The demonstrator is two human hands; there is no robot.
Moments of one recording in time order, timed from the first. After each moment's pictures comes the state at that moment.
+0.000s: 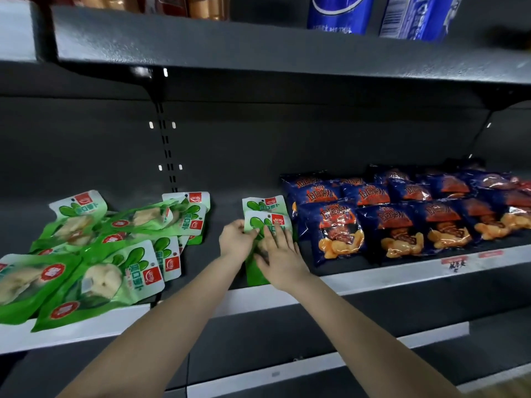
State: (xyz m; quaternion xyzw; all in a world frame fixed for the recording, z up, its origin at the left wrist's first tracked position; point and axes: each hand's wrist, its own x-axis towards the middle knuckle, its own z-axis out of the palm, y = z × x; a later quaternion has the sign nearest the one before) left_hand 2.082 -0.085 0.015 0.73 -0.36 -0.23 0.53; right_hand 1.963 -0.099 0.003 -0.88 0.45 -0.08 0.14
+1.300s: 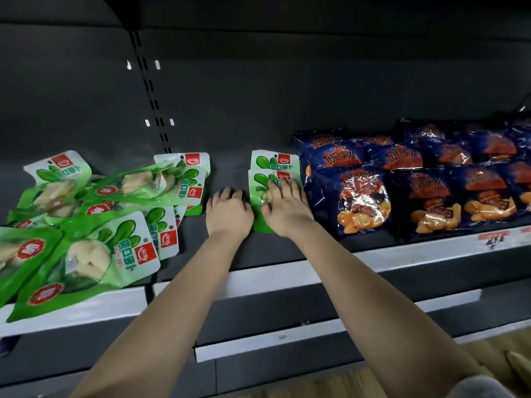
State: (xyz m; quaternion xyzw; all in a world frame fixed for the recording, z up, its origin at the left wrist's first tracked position) left_hand 2.114 -0.097 -0.014 0.85 -0.49 -0.02 0.21; right_hand 2.001 -0.158 -0.001 -0.87 0.49 -0.03 0.08
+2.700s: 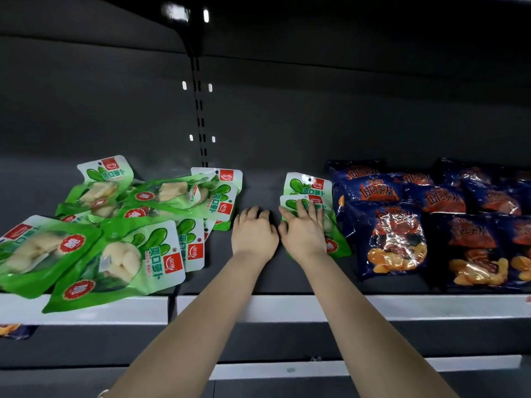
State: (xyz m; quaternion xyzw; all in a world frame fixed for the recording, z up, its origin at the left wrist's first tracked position) left_hand 2.115 -0.095 -0.013 0.85 -0.48 -0.03 0.23; right_hand 2.027 -0.159 -0.010 -0.88 0.46 -0.11 0.05
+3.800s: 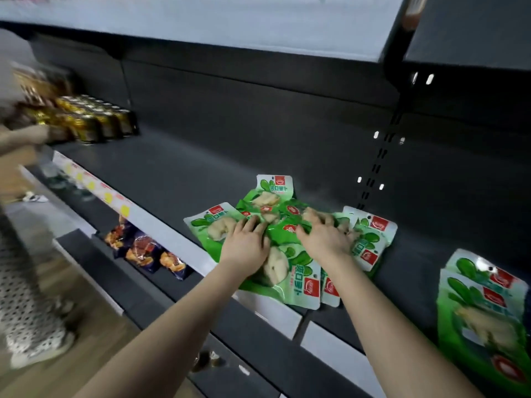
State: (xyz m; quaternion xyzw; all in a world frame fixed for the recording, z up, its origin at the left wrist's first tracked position) left_hand 2.279 0.094 0.004 0.95 -0.28 0.03 0.14; right_hand 2.227 -0.071 0.024 -0.96 0.29 0.00 0.06
